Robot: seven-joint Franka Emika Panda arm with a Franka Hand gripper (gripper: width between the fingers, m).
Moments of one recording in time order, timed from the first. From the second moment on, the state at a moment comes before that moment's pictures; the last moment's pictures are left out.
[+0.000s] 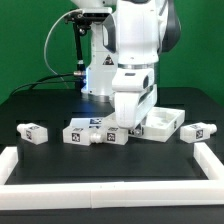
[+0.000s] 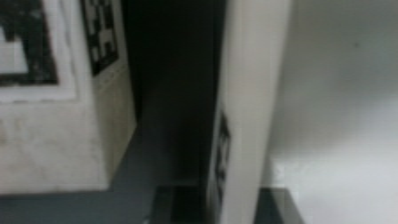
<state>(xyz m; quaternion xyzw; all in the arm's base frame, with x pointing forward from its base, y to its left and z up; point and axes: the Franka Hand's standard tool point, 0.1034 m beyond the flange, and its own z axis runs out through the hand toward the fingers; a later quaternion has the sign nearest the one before) 0.405 0.049 0.006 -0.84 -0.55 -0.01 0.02</state>
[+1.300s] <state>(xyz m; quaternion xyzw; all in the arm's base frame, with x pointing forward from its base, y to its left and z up) 0.421 0.012 0.086 -0.93 -0.36 0.03 0.01</state>
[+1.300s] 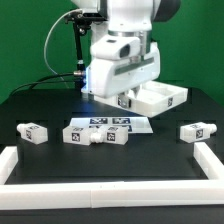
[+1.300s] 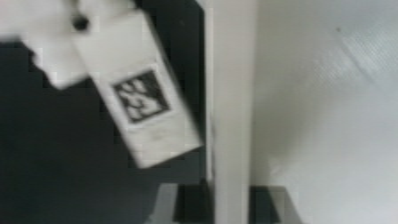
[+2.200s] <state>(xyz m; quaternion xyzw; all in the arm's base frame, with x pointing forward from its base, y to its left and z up) 0.464 -0.027 0.103 -1.00 -0.05 0.07 0.03</state>
